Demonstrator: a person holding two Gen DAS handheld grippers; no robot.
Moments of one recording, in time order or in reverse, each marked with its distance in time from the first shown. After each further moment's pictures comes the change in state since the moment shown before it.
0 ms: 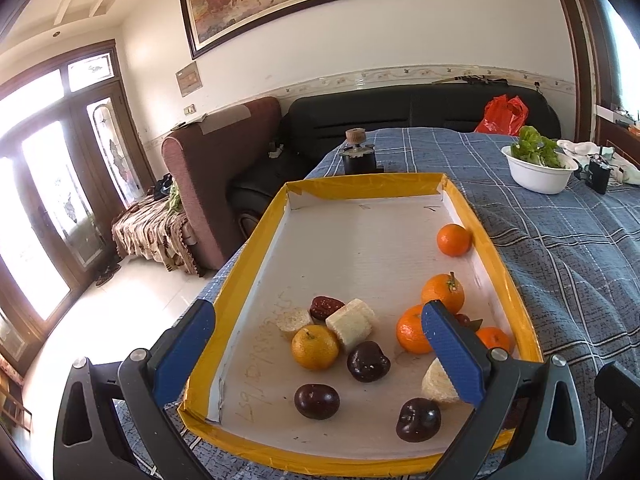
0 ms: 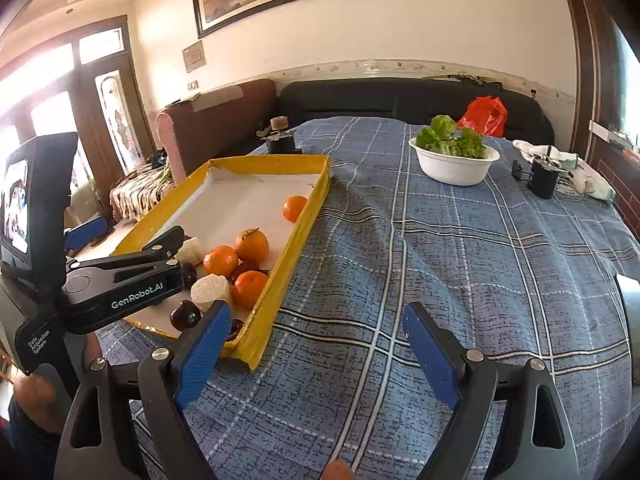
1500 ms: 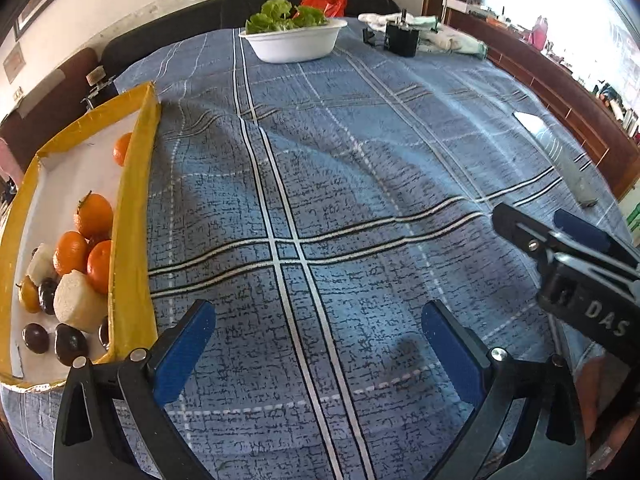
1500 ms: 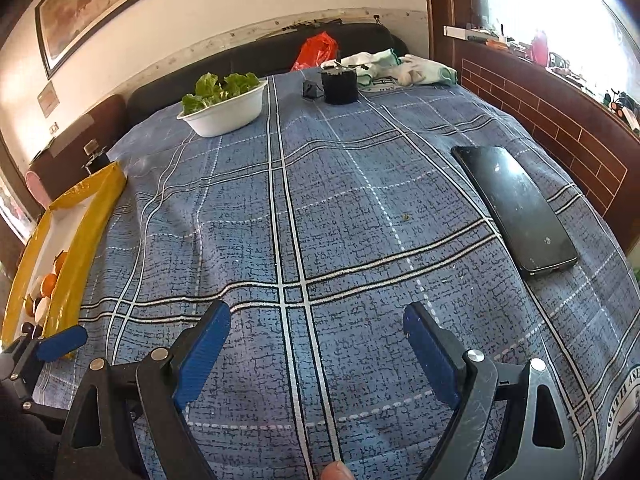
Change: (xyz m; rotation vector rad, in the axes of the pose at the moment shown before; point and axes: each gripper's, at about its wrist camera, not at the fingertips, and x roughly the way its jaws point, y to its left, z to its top) left arm -0.024 -0.184 -0.041 0.292 0.377 -0.519; right arm -0.033 -0.158 -0.045 0.365 0.133 -0.362
